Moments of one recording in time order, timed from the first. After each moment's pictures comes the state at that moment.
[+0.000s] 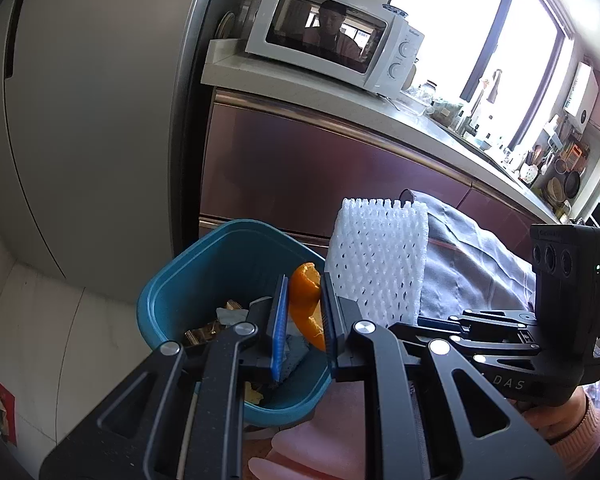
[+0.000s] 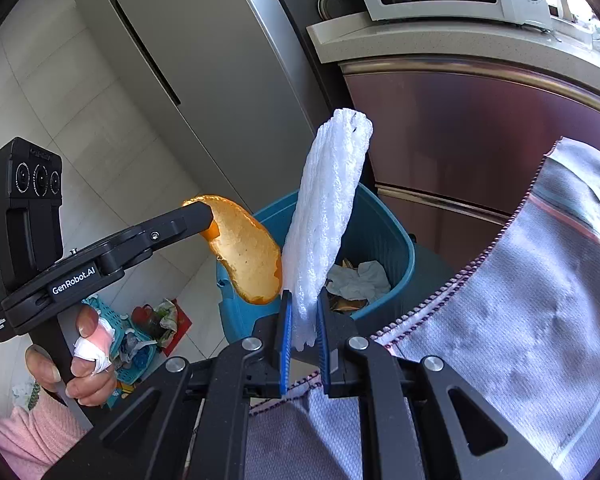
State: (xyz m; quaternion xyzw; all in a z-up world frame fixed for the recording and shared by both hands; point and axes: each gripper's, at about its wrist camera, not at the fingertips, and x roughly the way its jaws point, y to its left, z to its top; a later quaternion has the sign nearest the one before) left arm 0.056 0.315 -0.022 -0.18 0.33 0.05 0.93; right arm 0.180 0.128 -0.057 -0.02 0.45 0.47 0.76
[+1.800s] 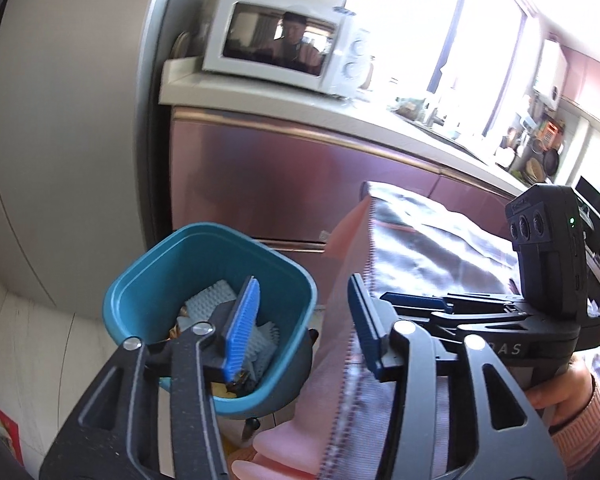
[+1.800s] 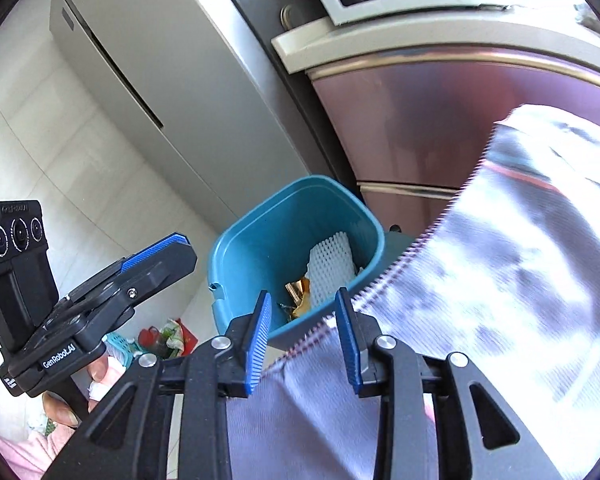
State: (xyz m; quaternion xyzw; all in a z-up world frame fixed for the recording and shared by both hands) left arm 0.051 0.254 -0.024 -0.14 0.29 0.01 0.95; right arm 0.172 0.080 -0.047 0.04 0.44 0.43 0.78
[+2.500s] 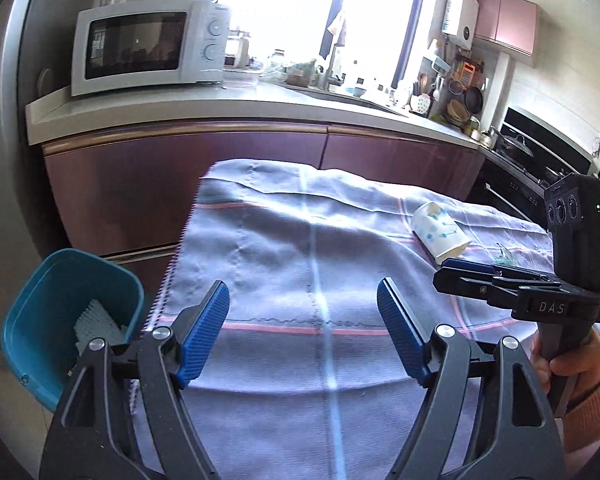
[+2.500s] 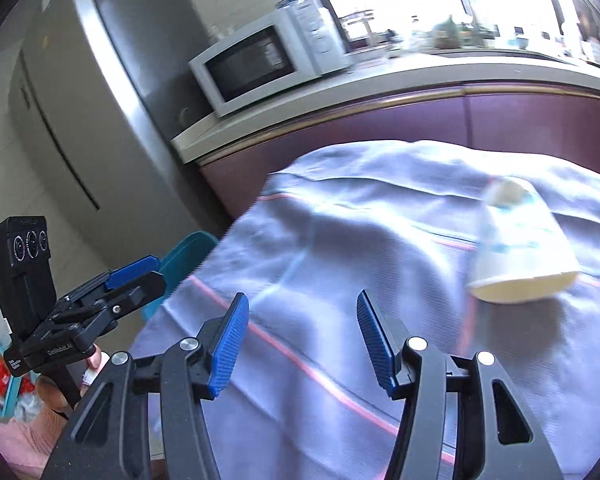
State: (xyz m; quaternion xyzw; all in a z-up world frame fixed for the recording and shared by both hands) left arm 0.076 0.093 -0.018 -0.05 0.31 -0.14 0.94; right arm 0.121 -0.132 -0.031 0.11 0.38 0.26 0.88
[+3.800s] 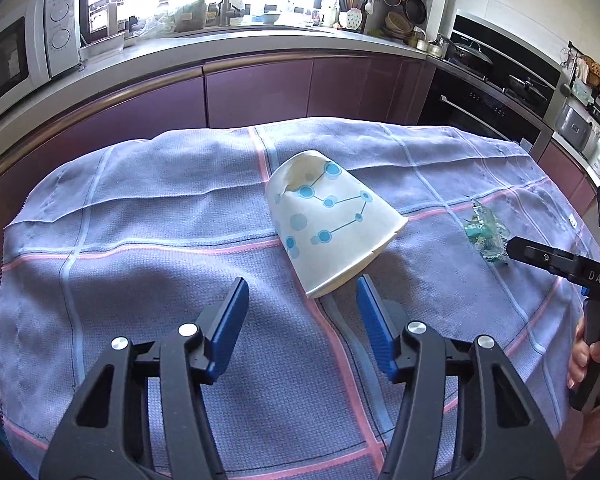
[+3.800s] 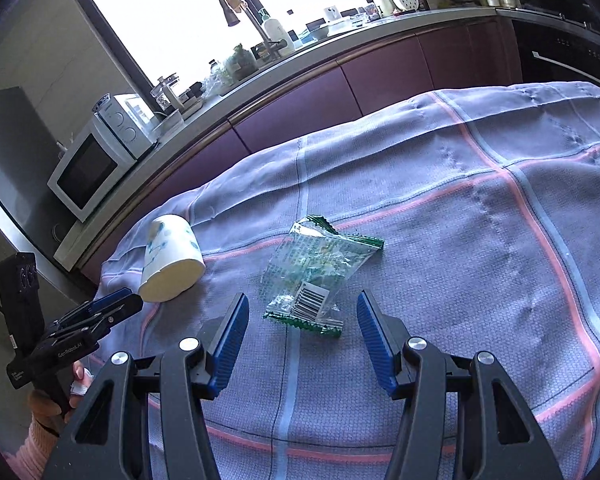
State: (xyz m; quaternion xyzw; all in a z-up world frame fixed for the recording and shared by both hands) left arm 0.193 -0.120 -0.059 0.05 0.41 -0.24 0.88; right arm 0.096 -0.361 -0.073 0.23 0.38 0.04 0.90
